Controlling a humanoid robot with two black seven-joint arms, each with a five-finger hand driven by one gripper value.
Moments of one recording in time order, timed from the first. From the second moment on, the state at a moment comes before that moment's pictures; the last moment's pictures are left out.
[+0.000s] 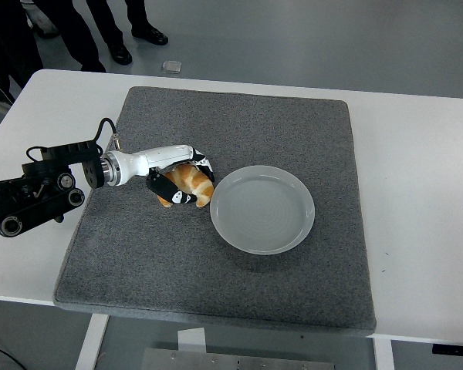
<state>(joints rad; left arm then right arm) -0.83 0.56 -0.33 -1.14 1.31 -0.12 -0.26 0.04 0.00 -0.16 0.14 0.07 0.03 -0.02</state>
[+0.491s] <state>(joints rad) -0.88 0.58 -0.34 -1.15 1.31 -0.12 -0.26 0.04 0.00 -0.16 0.14 0.07 0.03 -0.02</state>
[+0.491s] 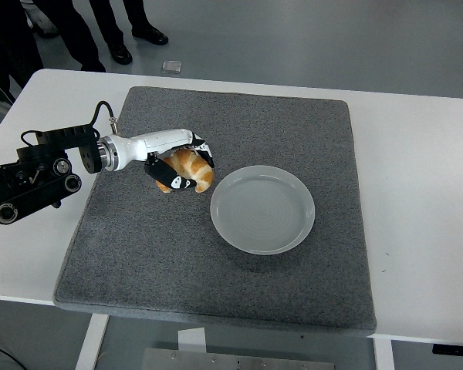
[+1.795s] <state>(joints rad) -1.28 0.73 -0.34 -1.22 1.28 -0.19 -0.25 0.04 0.00 -0.16 0.14 0.07 0.03 -0.02</state>
